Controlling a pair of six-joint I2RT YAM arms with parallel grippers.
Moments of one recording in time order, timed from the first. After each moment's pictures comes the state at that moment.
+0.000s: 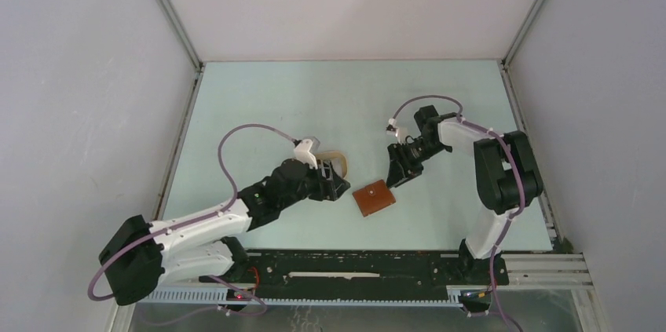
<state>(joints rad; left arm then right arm) -0.88 1.04 0.49 0.10 -0.07 -0.72 0.26 1.78 1.08 -0.80 -0.82 -0.24</state>
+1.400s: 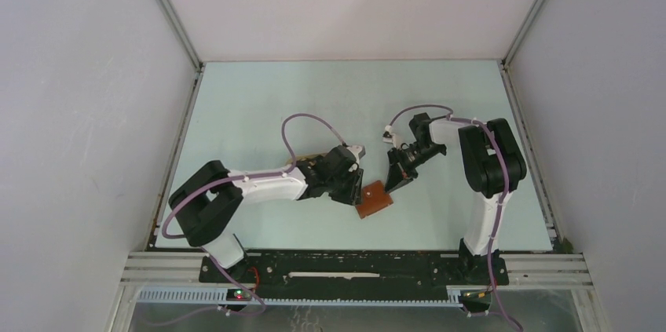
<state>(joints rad) -0.93 1.62 0.87 -0.16 0.12 -0.59 0.27 1.97 1.12 -0.79 -0.92 -0.20</state>
